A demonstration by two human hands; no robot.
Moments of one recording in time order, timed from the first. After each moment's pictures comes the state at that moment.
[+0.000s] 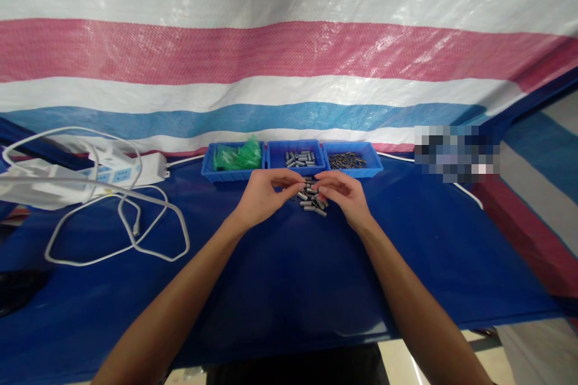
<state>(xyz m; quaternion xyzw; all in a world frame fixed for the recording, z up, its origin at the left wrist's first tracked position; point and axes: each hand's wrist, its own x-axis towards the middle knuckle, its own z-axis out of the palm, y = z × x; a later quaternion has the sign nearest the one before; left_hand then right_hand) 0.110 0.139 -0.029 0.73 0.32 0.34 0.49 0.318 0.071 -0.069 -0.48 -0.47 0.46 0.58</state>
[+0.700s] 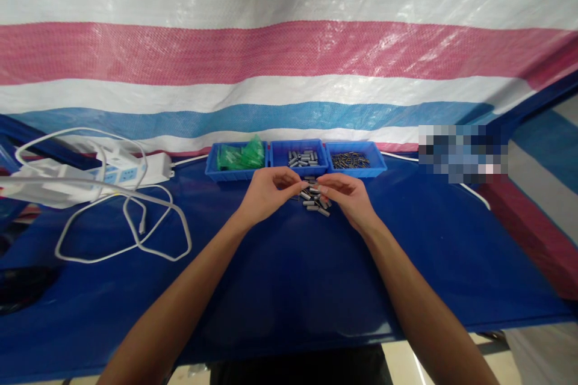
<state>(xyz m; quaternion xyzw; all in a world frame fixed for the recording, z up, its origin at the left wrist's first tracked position) 0.108 0.142 -0.029 0.73 0.35 0.32 0.50 0.313 0.073 -0.074 -0.47 -0.43 0.49 0.59</state>
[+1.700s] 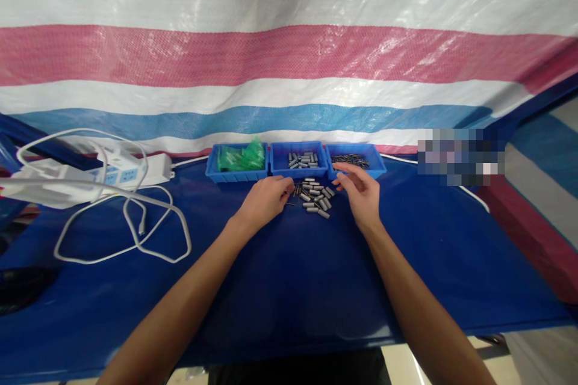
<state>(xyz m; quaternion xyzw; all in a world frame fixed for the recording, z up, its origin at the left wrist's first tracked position) 0.096 0.154 -0.053 0.92 0.35 0.11 0.15 0.328 0.077 -0.076 -0.55 -0.46 0.27 0.64</state>
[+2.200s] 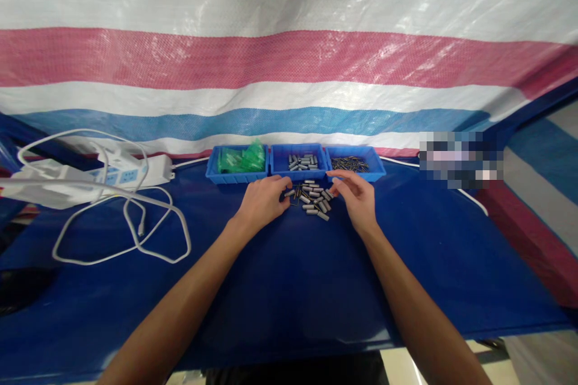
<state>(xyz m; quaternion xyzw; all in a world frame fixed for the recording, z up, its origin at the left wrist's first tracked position) 0.097 0.151 -0.051 0.90 0.41 0.12 0.11 0.323 0.073 -0.073 -0.56 -0.48 0.30 0.61</state>
